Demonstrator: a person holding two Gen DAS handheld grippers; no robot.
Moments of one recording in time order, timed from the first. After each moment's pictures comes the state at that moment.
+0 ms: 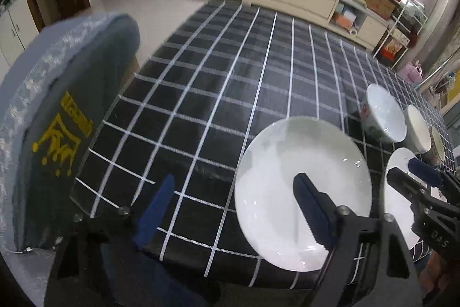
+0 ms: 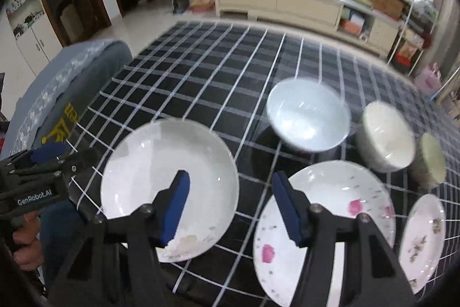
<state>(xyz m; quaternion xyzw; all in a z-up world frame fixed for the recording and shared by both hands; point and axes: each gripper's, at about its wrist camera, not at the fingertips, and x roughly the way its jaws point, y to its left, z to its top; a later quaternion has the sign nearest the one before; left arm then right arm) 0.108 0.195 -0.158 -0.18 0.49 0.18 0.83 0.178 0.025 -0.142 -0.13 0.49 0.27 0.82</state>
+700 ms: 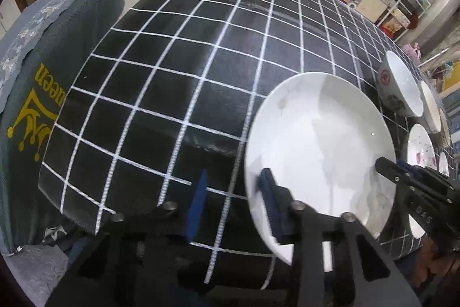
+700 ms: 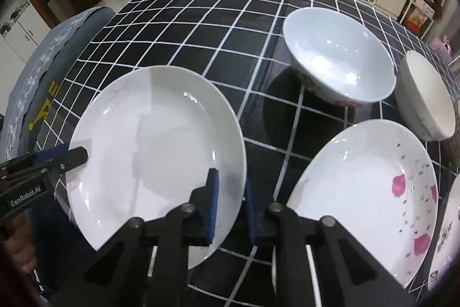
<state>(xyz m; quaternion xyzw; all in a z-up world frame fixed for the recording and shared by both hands) 0.112 0.206 -0.199 -0.20 0.55 0.14 0.80 0.186 0.025 -0.194 -0.12 0.56 0.26 0.78</state>
